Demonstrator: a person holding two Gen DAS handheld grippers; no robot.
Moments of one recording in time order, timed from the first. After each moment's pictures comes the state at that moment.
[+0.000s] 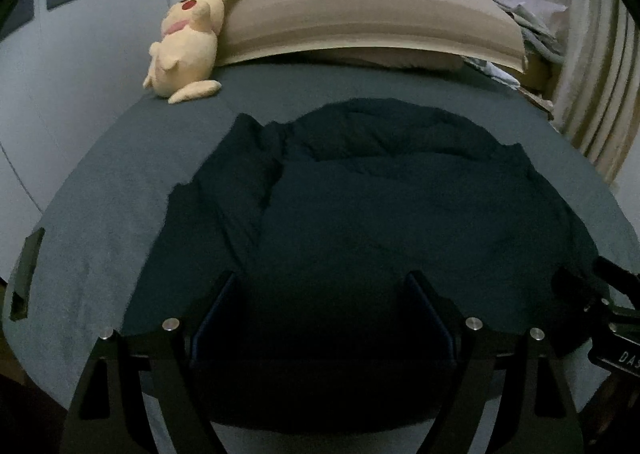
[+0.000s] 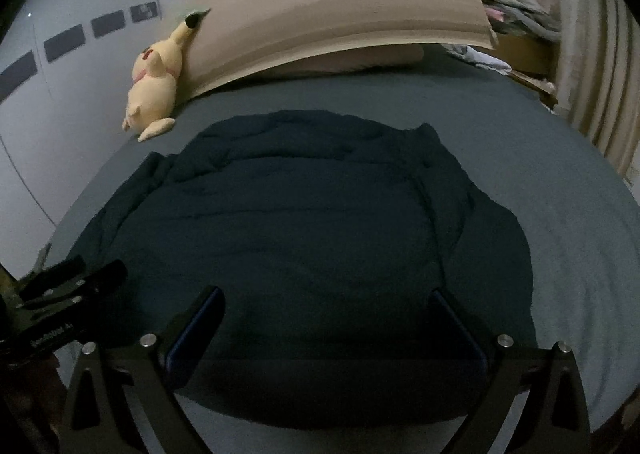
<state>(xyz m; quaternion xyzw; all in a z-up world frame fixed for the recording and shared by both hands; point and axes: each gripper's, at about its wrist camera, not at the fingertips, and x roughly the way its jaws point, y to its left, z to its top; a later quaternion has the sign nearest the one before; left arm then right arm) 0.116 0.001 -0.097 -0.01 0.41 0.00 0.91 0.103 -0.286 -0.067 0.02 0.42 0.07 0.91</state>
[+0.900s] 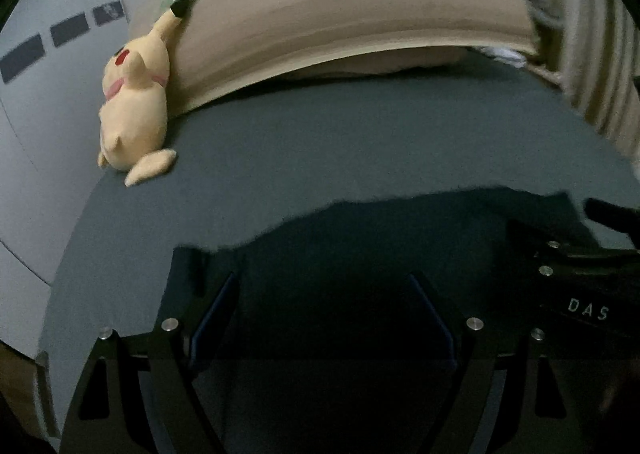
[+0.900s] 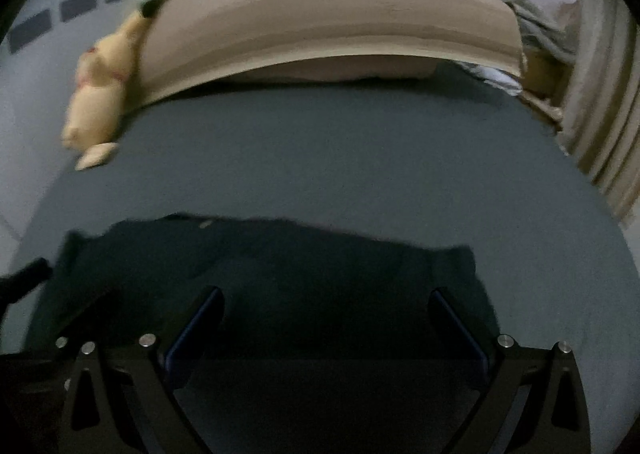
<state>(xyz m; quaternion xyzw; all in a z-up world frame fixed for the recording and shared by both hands) 0.288 -0.047 -0.086 0.08 0.42 0.01 0.90 0.303 -0.254 -0.070 -0.02 0.44 0.01 0.90</state>
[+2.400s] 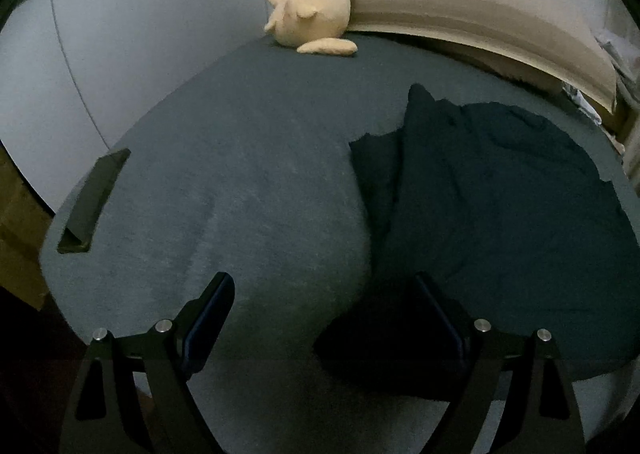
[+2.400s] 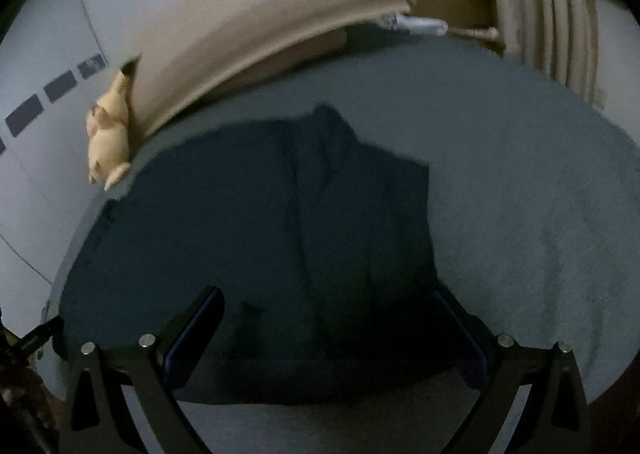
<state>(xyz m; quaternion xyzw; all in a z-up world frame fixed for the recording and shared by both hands) 0.089 0.125 -0.118 -0.07 0.44 0.14 0.88 0.089 -0.375 -0.094 0.13 0.41 0.00 0.90</state>
